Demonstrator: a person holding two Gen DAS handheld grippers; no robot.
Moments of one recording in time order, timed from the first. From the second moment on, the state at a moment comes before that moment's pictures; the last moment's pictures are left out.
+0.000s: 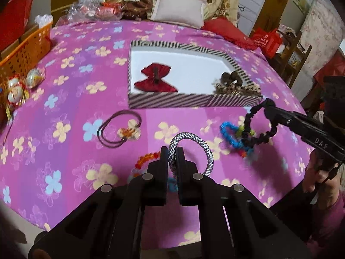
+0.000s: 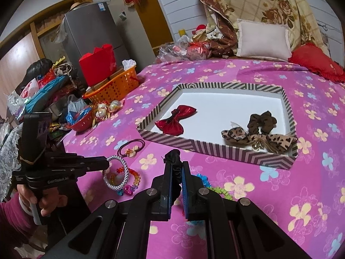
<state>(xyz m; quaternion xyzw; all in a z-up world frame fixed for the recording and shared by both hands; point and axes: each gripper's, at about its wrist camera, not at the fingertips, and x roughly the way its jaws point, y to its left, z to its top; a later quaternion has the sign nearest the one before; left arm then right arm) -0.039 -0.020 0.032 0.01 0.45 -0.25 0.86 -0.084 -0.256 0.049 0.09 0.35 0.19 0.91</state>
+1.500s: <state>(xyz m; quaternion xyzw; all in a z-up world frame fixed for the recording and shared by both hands) 0.103 -0.114 0.015 0.01 0.48 -0.17 0.86 0.056 -0.295 0.032 0.10 0.39 0.15 0.90</state>
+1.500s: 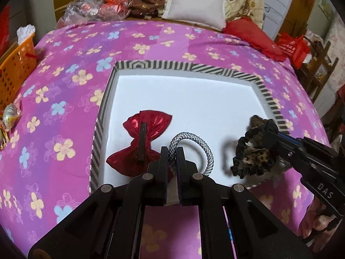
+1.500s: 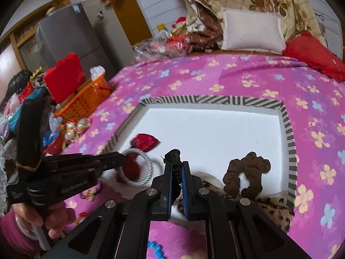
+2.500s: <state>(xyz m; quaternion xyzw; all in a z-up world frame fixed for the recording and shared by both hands) 0.066 -0.097 0.027 0.01 0.46 -0.15 0.88 0.002 -0.298 0.041 0.10 0.37 0.11 0.92</state>
